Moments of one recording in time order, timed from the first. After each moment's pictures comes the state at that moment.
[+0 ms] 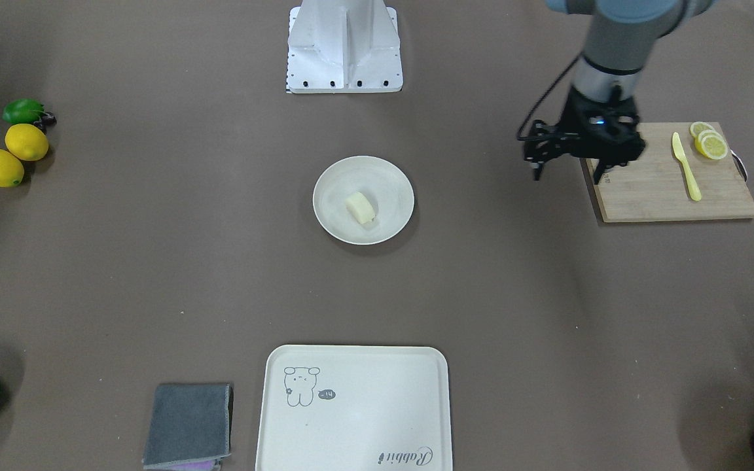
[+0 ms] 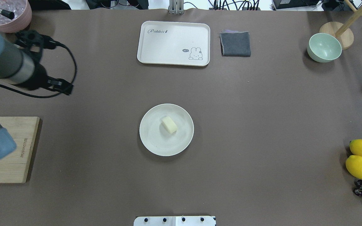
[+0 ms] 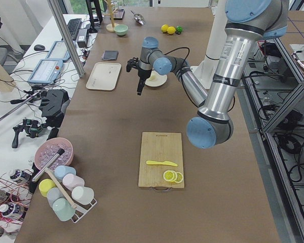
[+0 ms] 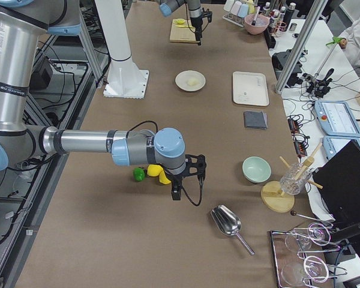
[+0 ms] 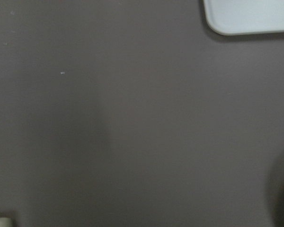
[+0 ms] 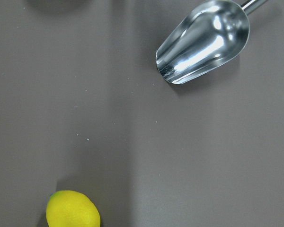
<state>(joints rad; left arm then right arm) -0.93 -1.81 -2.07 -1.44 -1.97 -0.60 1.58 -1.86 1.88 -1.48 2.39 0.07</state>
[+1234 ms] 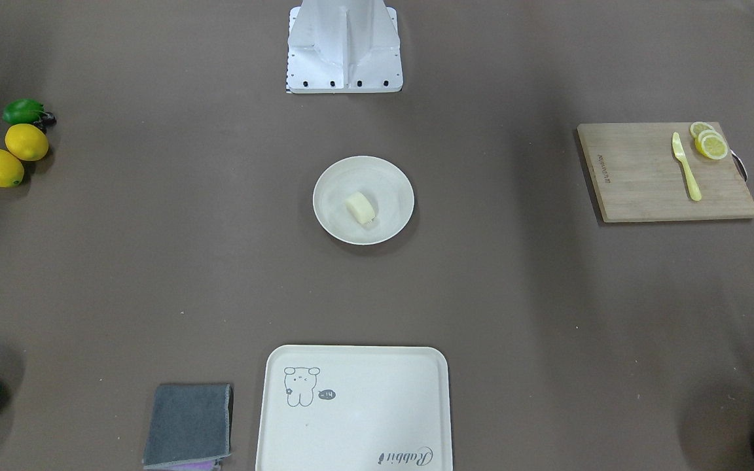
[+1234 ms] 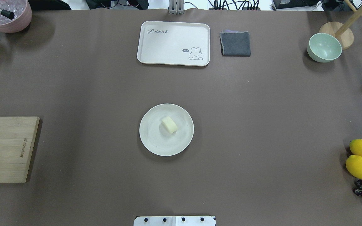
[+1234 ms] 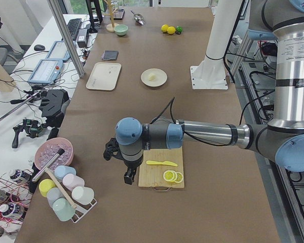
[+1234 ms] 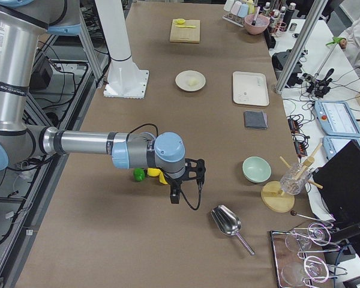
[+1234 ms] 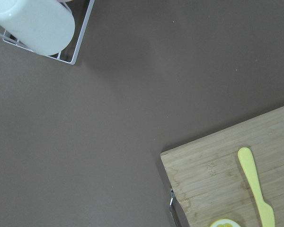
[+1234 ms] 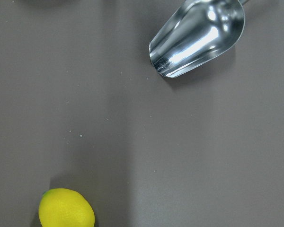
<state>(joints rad) -1.65 -1.51 -1.71 -1.48 -2.36 0.25 1.58 -1.86 1.86 -1.48 2.39 0.06</state>
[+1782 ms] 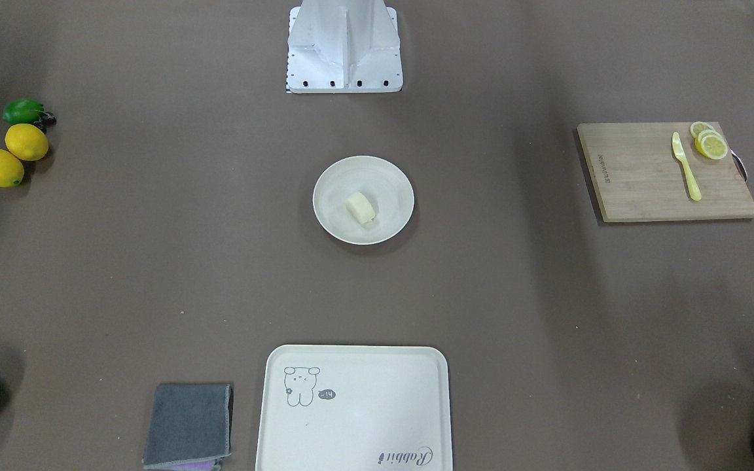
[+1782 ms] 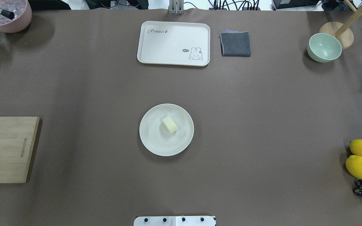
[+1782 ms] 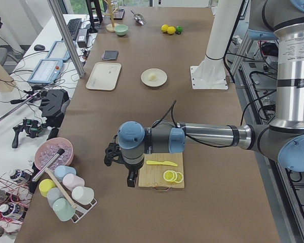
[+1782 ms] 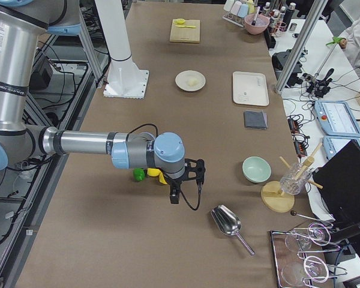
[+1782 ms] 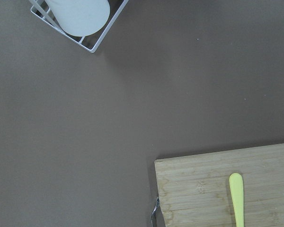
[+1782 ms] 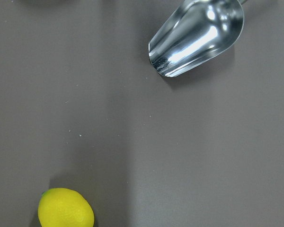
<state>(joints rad) -1.66 -1.50 -1.69 -1.51 -2.36 0.18 1.58 -1.86 1.86 -1.48 2.38 0.06</state>
